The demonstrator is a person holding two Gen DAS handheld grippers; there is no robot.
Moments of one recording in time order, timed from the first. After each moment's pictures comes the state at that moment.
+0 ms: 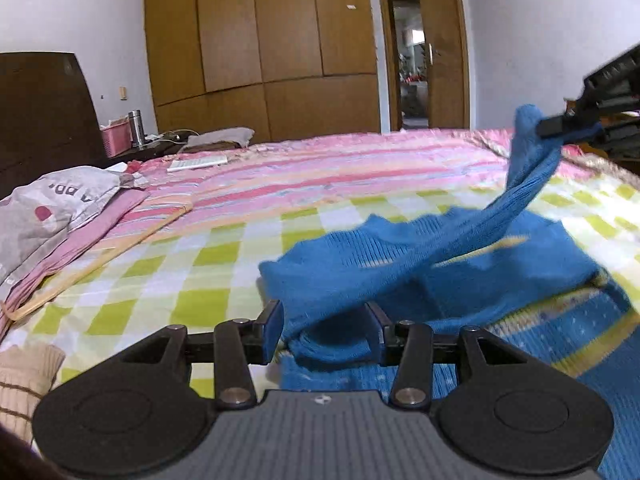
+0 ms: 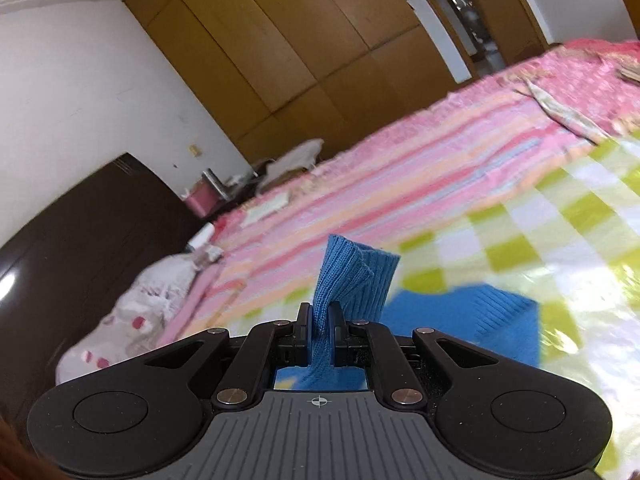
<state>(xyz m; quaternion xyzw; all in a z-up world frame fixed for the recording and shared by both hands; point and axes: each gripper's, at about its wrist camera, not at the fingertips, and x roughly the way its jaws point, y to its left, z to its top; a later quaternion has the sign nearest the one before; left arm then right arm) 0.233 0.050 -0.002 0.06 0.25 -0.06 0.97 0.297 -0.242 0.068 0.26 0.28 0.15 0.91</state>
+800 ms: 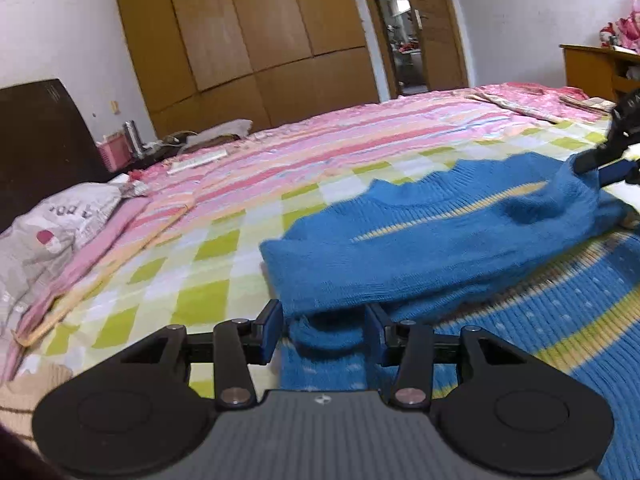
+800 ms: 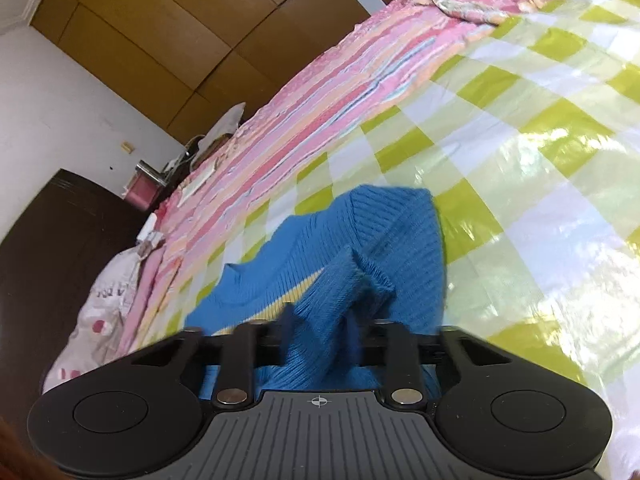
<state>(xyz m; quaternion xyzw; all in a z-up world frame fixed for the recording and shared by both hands) 0.252 0.032 -0.020 0.13 0.26 -0.03 0.96 0.298 -0.287 -0.011 0.33 0.36 0.09 0.87</state>
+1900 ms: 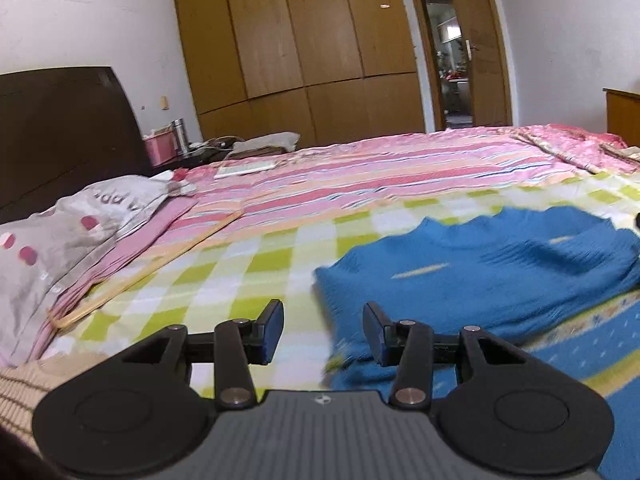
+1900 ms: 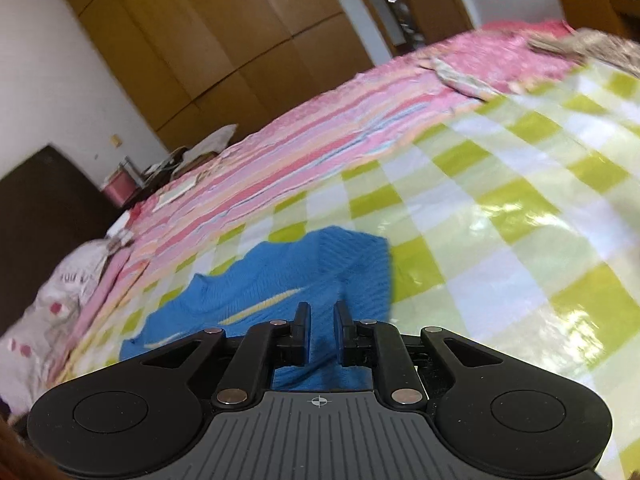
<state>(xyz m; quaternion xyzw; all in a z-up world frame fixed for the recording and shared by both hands) 0.245 0.052 0.002 0.08 0.23 0.02 0.97 0.268 -0.290 0.008 0.23 0.31 0.05 0.92</state>
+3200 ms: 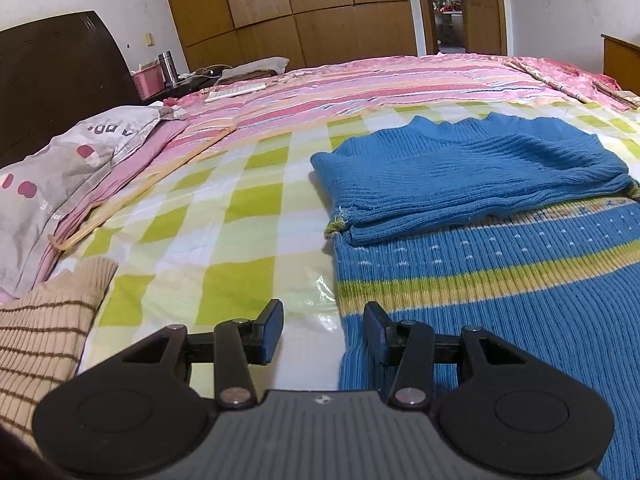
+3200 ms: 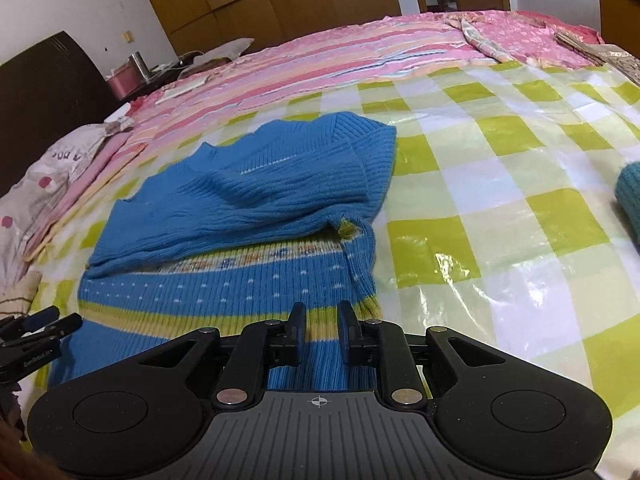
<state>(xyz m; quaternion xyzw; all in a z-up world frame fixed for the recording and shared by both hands) 0.203 0.067 -0.023 0.08 0.35 0.01 0.93 0.198 -0.260 -0.006 0.12 0.41 0.07 0.90</state>
